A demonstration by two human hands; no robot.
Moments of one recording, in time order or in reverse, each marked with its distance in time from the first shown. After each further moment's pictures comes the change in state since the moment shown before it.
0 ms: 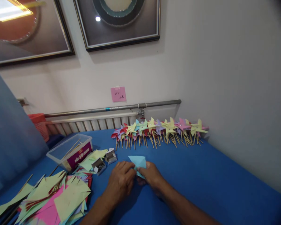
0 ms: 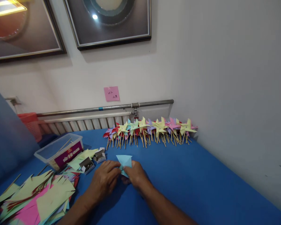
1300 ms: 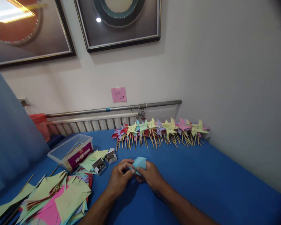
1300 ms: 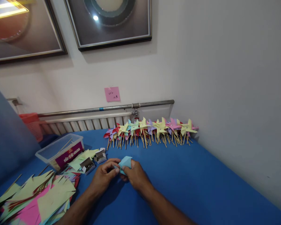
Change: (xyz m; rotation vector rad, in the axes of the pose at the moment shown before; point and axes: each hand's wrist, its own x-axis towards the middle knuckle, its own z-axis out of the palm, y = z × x) left_hand 0.003 -0.009 0.014 -0.887 0.045 -0.729; right_hand -0.004 -0.005 -0.003 -0.017 -0.115 -0.185
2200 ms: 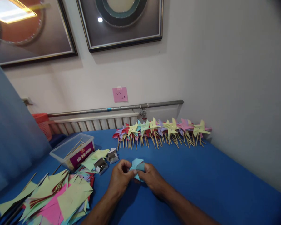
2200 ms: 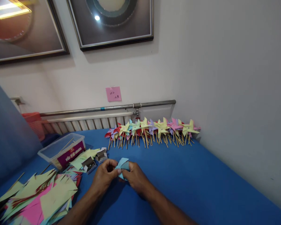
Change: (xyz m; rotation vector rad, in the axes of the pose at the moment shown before) left_hand -0.003 0.003 0.009 -0.159 0.177 -0.187; right_hand -0.014 -0.021 0.004 -0.035 -0.229 -0.104
